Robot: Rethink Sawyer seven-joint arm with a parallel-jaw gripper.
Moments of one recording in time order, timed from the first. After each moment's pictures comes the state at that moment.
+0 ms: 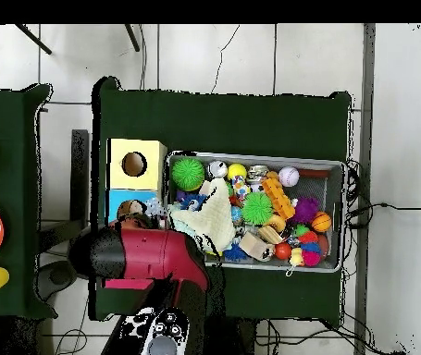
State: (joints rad) arm 0.23 -0.71 -0.27 1.78 0.13 0.43 1.71
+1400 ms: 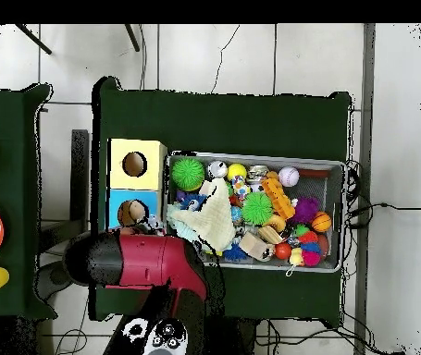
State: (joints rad) arm 0.24 -0.73 -0.27 1.78 0.13 0.56 1.71
